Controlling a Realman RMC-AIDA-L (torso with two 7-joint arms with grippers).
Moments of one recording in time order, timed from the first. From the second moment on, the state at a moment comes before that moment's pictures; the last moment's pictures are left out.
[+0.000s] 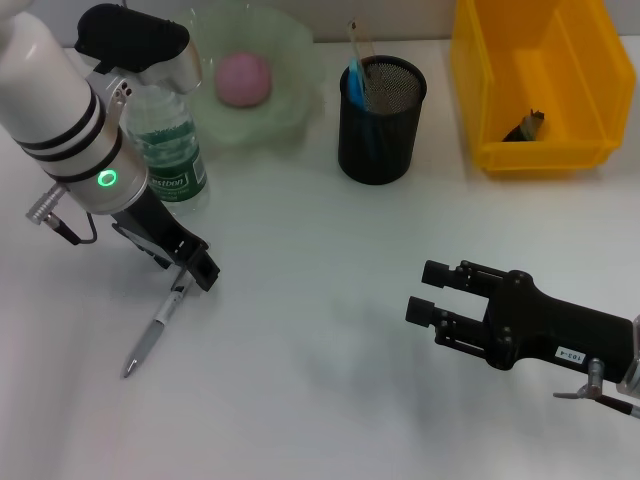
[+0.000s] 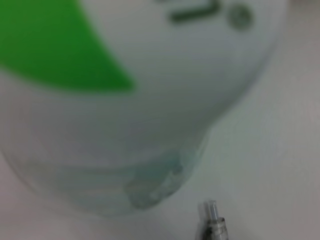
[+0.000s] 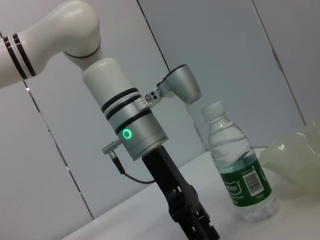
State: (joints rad) left arm -0.88 -2.07 1.27 0.84 2.75 1.47 -2.71; right arm 0.36 2.08 -0.88 -0.27 -1.63 -1.60 1.06
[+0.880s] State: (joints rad) left arm -0.89 -2.07 1.30 0.84 2.77 1.46 -2.71; right arm 0.37 2.08 -0.88 -0.27 -1.63 -1.60 1.06
